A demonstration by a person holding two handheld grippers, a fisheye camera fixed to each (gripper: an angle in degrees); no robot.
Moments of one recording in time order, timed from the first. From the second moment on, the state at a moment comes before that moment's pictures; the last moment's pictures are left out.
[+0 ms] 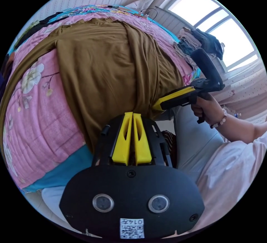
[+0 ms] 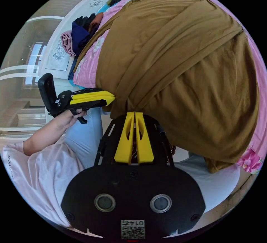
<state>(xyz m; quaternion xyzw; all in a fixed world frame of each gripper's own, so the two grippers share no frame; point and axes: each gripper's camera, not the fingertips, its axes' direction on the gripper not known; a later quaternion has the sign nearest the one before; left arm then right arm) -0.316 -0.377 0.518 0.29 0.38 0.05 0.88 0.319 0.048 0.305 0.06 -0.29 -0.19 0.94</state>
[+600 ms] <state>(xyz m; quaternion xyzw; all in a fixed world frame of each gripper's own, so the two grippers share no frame) -0.399 -0.271 0.535 0.29 0.37 0.01 0.88 0.240 0.042 0.374 0.08 -0.32 -0.16 0.93</state>
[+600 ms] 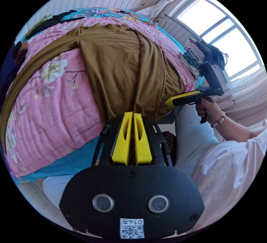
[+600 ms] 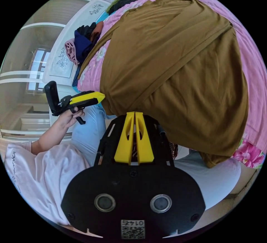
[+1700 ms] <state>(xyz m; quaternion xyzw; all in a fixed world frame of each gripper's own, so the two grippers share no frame) -0.694 -0.075 0.708 0.35 0.17 -0.52 0.76 -0.384 -0.009 0.313 0.09 -0.13 -0.61 0.78</state>
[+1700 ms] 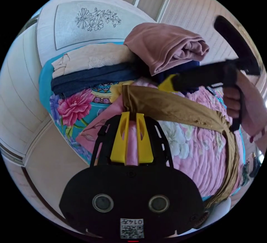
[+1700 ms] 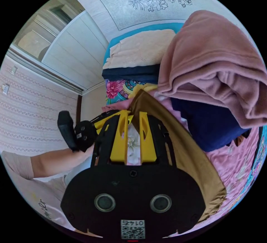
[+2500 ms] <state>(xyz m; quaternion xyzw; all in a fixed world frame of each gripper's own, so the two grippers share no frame) -0.470 -0.061 0.449 0.63 0.27 -0.17 0.71 0.022 0.082 0.148 0.29 -0.31 -0.40 0.81</state>
